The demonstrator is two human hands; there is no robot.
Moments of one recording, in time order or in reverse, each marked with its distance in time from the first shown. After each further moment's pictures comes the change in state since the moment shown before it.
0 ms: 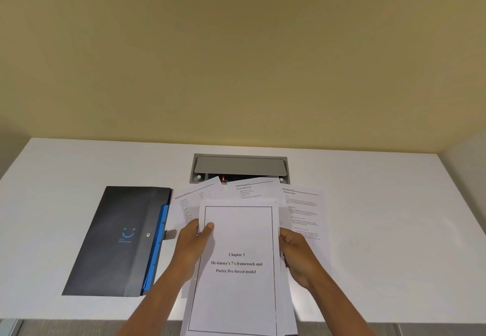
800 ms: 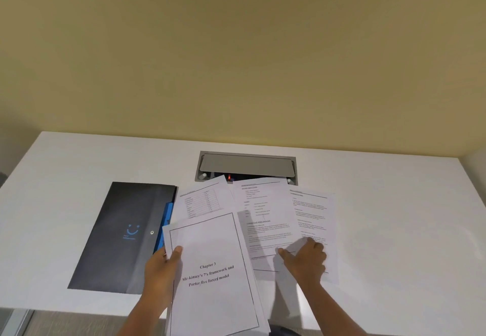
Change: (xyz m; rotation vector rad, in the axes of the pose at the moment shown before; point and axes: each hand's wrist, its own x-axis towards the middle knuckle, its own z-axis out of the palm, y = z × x) left_hand -0.014 -0.054 -0.048 -0.150 0.272 -0.219; right_hand 0.058 0.058 -0.019 -0.864 0.598 0.201
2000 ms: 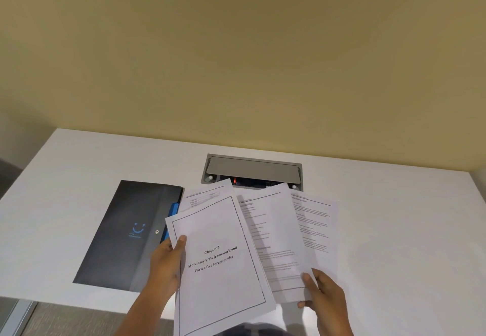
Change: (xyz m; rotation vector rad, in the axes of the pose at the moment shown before) left_hand -0.002 0.021 0.004 -0.224 -0.045 -0.046; right_hand -0.062 0.053 -0.036 0.989 -0.240 0.031
